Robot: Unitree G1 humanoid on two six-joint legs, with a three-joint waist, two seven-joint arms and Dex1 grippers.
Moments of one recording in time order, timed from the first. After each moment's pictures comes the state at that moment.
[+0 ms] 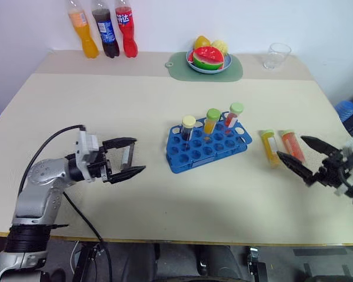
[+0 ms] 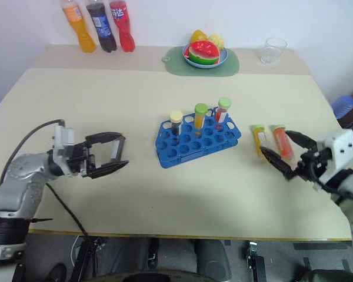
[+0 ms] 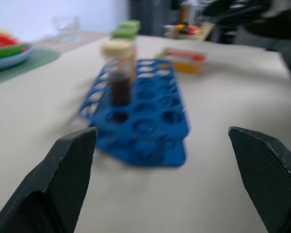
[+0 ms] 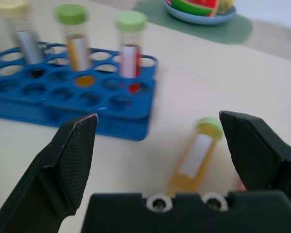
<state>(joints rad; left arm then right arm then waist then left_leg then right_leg) -0.23 0.64 0.08 -0.08 -0.56 0.13 -1.22 0.04 -0.84 -0.51 -0.30 0.61 0.59 0.69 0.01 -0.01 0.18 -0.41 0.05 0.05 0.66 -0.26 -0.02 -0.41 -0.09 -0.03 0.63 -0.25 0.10</state>
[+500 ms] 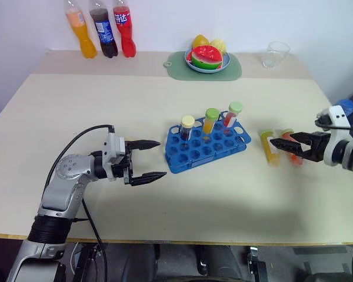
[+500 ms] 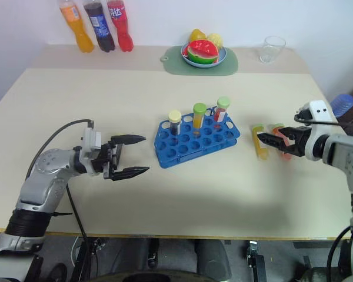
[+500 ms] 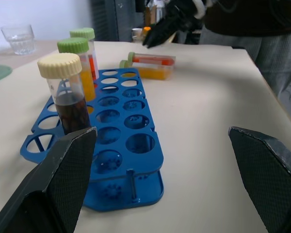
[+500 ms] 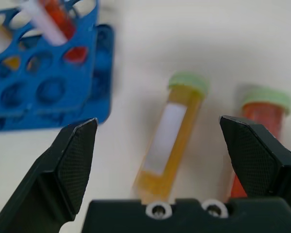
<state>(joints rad) -0.28 0.58 -0.02 -0.08 -0.49 0.10 -1.22 -0.51 -1.02 -0.17 0.19 0.54 1.01 0.74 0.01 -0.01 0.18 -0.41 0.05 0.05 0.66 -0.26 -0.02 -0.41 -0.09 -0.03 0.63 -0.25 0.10</state>
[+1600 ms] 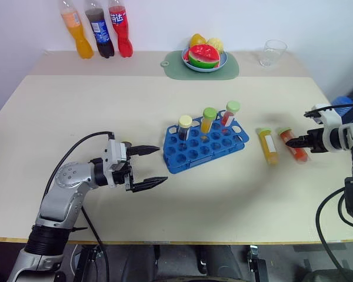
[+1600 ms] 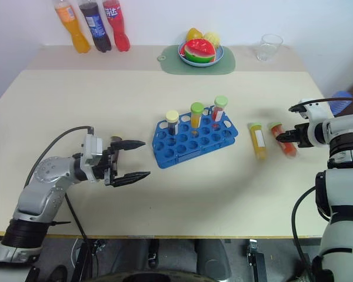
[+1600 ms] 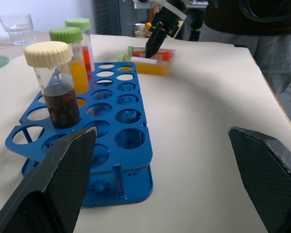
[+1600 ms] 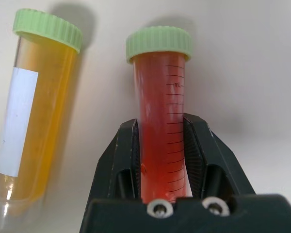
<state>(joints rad) -0.19 0.58 -0.02 -0.16 -0.49 0.13 -1.15 -1.06 -0.89 0.18 1.18 -0.01 0.63 1.02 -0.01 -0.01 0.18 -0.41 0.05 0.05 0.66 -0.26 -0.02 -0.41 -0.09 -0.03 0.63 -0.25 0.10</state>
